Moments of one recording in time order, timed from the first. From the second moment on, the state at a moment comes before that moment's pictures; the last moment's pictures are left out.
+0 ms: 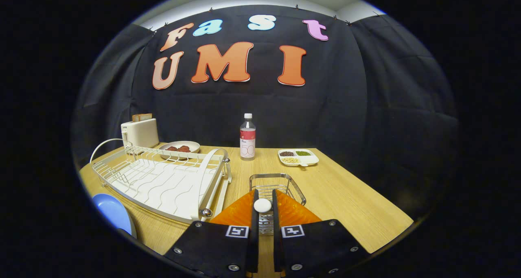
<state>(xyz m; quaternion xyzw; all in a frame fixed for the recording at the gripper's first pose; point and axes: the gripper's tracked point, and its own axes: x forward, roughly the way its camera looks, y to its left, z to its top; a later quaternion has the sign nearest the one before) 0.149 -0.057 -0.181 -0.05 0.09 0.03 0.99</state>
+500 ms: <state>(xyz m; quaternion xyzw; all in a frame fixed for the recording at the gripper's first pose) 0.148 -0.064 -0.147 -0.02 0.07 0.02 1.00</state>
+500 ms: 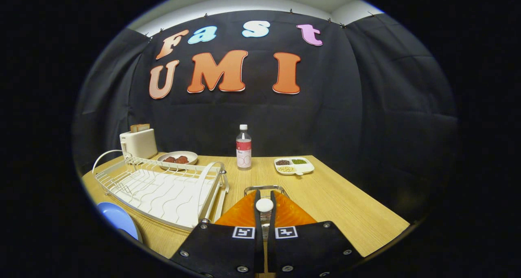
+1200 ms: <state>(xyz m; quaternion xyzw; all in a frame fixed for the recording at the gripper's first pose) 0.031 -0.012 -0.055 -0.04 0.04 0.02 1.00</state>
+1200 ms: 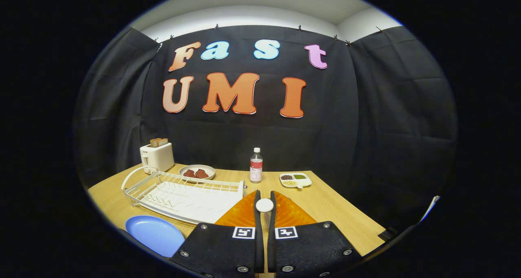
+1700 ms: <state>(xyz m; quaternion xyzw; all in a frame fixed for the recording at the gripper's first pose) -0.045 0.120 -0.053 -0.02 0.05 0.07 1.00</state>
